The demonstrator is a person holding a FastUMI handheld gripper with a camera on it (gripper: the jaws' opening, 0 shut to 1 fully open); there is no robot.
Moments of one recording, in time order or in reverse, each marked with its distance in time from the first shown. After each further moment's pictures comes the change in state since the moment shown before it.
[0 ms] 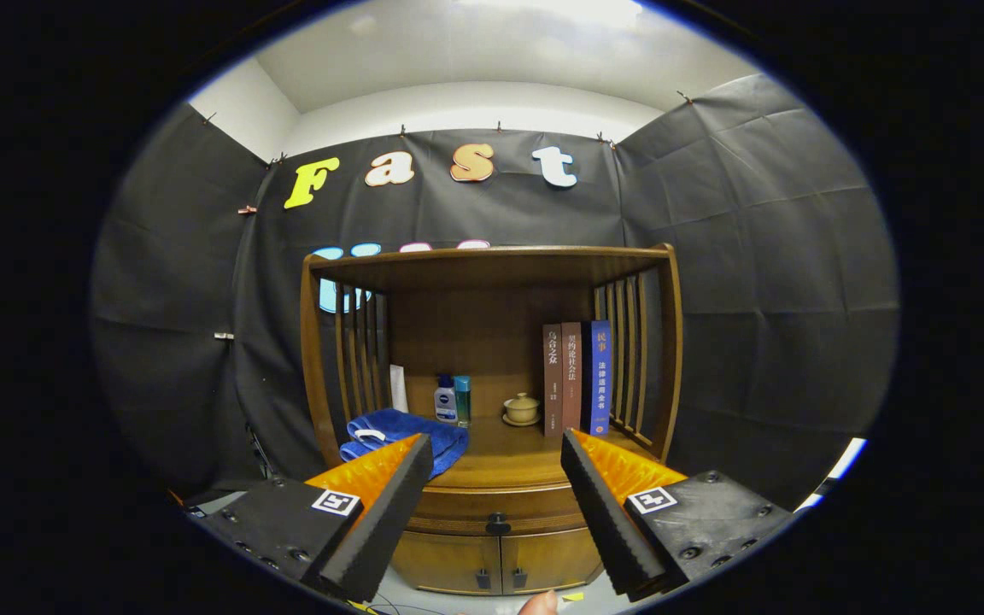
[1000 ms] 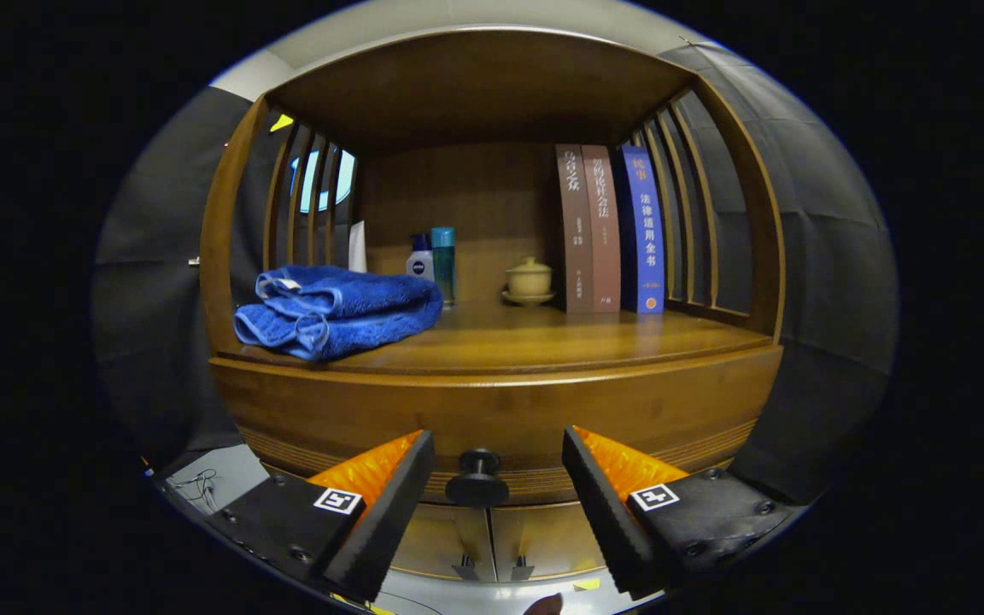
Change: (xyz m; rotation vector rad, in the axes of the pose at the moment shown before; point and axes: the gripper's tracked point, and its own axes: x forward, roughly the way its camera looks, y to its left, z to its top) arm 0.130 -0.016 -0.256 -0.009 0.234 0.025
